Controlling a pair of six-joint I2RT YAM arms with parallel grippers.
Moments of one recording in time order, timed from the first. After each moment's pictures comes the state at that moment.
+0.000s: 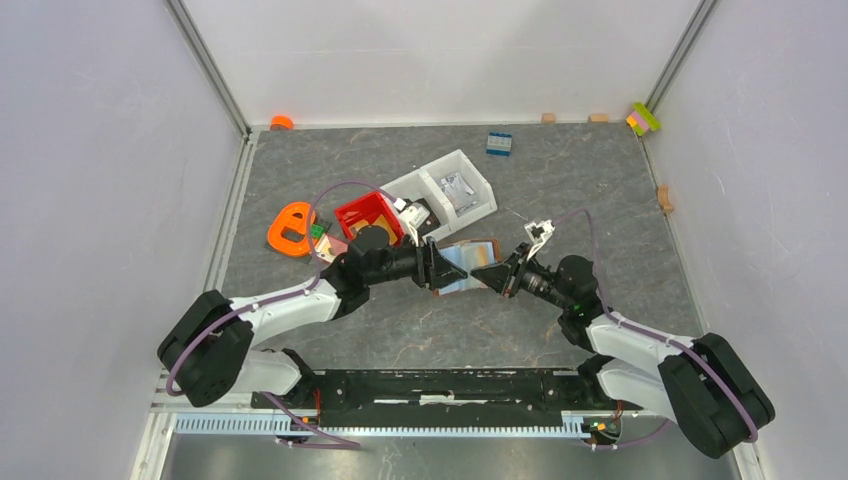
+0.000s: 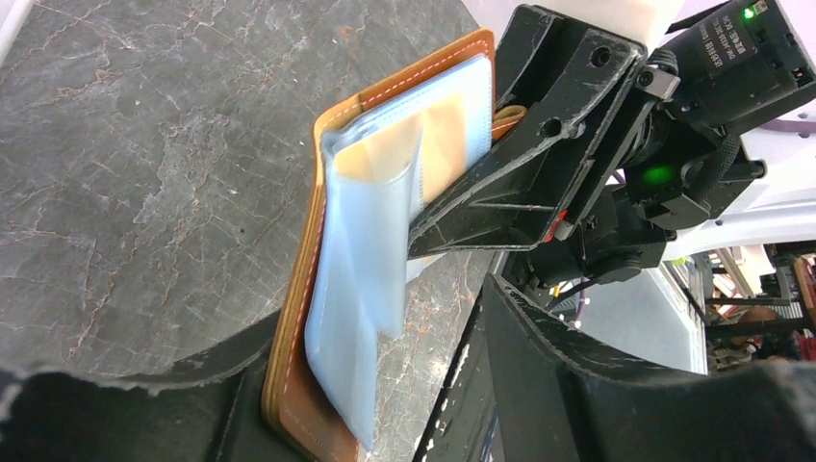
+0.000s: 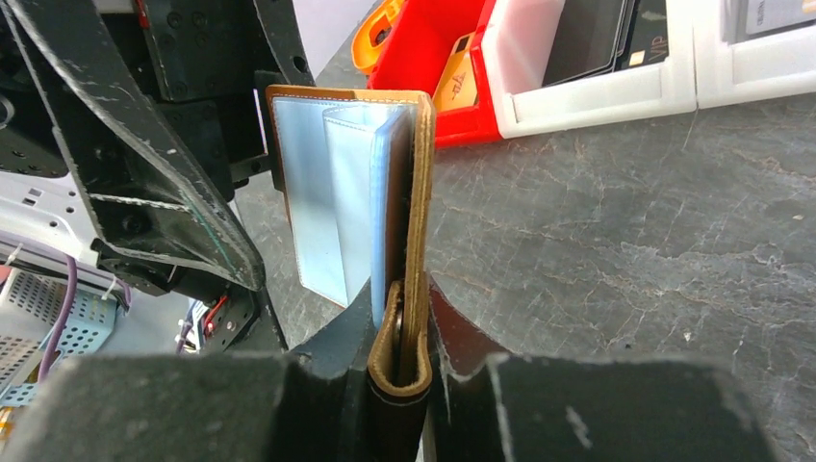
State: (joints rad) left arm -0.76 1.32 0.58 0.51 0.44 -0.61; right arm 0.49 1.08 0.18 0.84 -0.52 0.61
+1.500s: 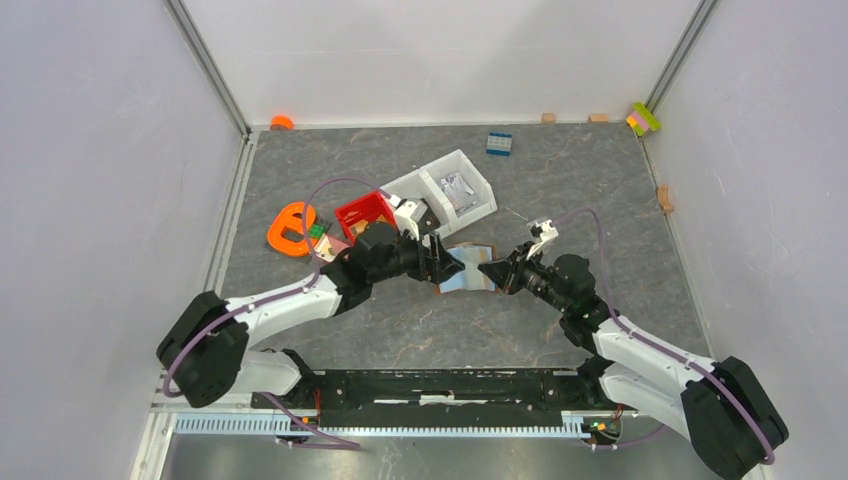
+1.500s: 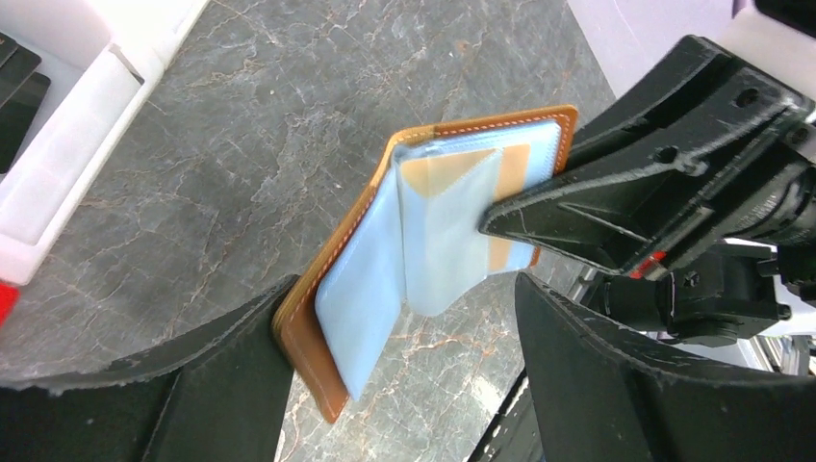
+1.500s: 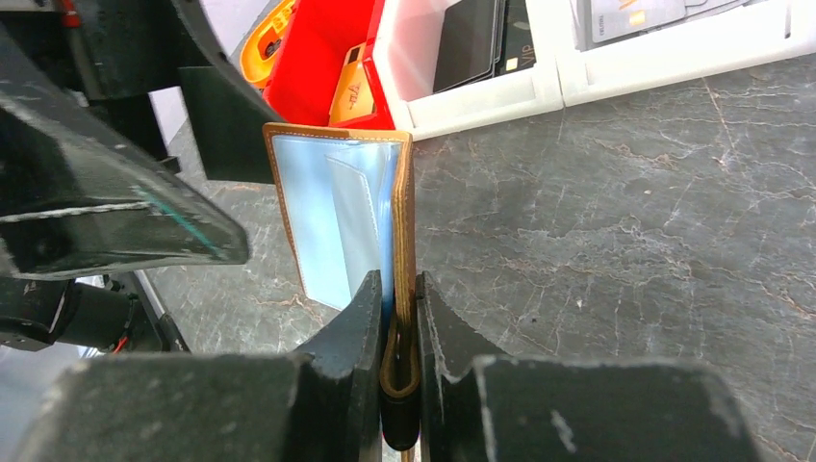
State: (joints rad) left arm -0.78 1.28 0.63 0.31 0.22 -0.58; right arm 0.55 0.95 0.23 0.54 -0.26 0.49
